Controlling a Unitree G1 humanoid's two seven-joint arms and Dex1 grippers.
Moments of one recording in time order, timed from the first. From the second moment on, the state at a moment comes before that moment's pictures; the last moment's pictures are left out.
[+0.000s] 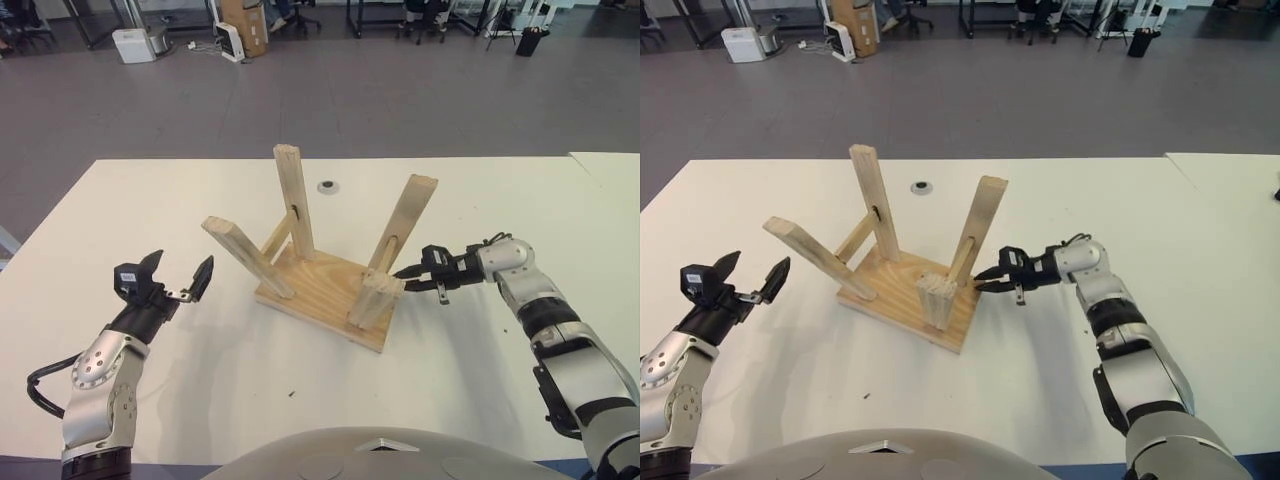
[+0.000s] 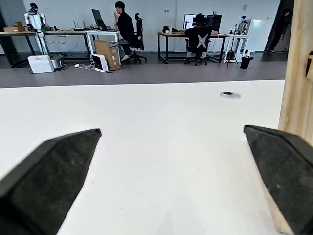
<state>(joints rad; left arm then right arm) 0.25 0.40 0.33 -0.12 -0.44 0.09 -0.51 -0.59 -0.52 0.28 0.90 0.07 -0.42 1.40</state>
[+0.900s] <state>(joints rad) 0.07 0.55 -0.03 0.35 -0.26 -0.19 -1.02 -0.12 -0.49 0.10 0.32 0.22 0.17 1.00</state>
